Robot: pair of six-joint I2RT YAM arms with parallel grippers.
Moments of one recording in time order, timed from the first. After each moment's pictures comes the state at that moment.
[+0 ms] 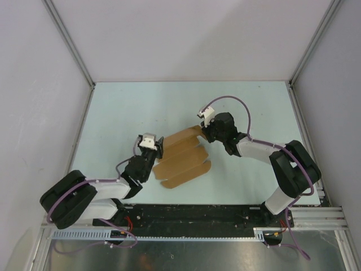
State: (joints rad) left arm -0.76 1.24 0.16 1.14 -0.49 0.00; right arm 0.57 1.63 0.86 0.27 -0.10 -0.15
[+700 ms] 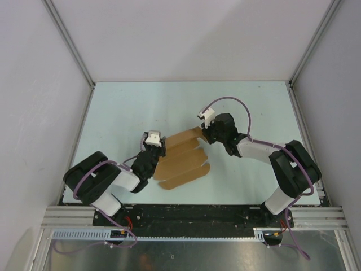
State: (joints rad) left arm -0.71 1.55 0.24 1.28 -0.50 -0.05; right arm 0.57 1.63 0.86 0.26 -0.12 -0.15
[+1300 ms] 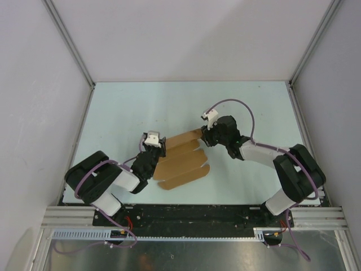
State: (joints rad) left arm -0.71 1.57 0.23 1.32 -0.48 -0.07; right arm 0.57 1.60 0.81 0.26 -0.13 -0.07
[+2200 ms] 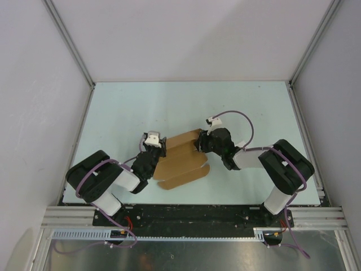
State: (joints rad) left arm -0.71 1.58 0.23 1.34 -0.47 -0.07; right arm 0.67 1.69 0.66 0.58 0.01 0.42
